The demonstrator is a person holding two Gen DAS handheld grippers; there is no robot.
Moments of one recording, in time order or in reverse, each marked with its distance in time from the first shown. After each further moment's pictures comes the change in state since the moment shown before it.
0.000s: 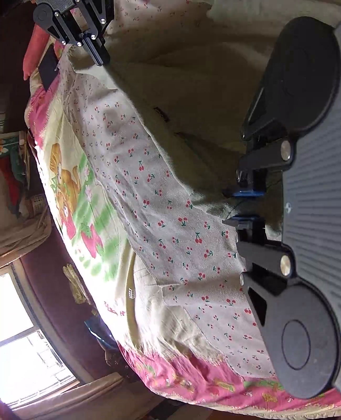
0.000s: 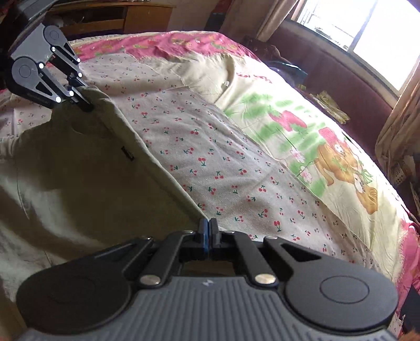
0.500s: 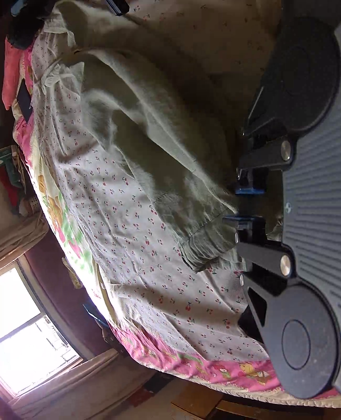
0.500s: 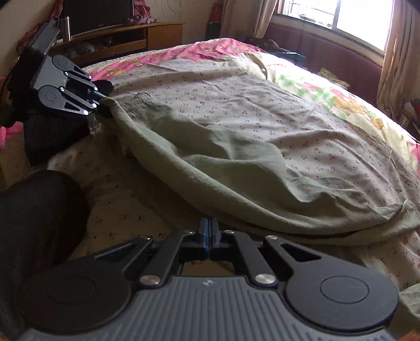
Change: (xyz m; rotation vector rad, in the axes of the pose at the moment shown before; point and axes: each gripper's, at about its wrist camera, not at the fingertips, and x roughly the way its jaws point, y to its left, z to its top) left arm -0.139 -0.128 -0.174 0.024 0.041 0.130; right arm -0.165 0.200 -0.146 0.223 0.009 0.115
